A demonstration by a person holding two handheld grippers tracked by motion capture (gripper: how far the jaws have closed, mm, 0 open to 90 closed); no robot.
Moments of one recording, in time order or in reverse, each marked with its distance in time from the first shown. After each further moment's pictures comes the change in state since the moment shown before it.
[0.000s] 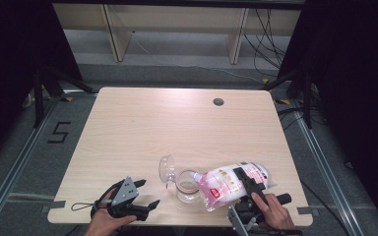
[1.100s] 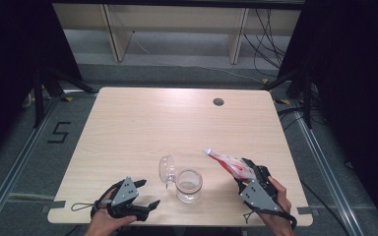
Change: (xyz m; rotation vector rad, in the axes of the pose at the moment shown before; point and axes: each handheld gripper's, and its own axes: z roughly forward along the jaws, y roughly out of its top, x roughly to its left) left arm 0.000 0.001 -0.001 -0.006 -0.007 0.003; right arm -0.011 -0.035 0.020 -0.091 0.092 0.640
